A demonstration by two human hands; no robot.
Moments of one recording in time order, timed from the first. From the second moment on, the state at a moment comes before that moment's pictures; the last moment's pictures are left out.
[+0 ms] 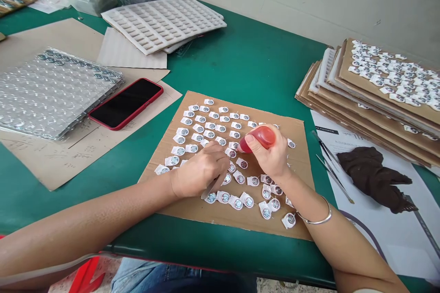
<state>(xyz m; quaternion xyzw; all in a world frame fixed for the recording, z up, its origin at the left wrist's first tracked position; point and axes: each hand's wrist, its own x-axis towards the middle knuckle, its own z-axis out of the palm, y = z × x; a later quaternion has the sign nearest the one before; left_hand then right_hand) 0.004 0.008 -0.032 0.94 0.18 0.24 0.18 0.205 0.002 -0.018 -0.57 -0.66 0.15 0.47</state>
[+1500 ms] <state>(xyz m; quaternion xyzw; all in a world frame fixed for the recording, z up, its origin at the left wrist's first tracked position) 0.006 0.024 -0.009 0.76 0.39 0.22 0.47 0.215 -0.041 -0.022 -0.60 -0.60 0.14 0.51</state>
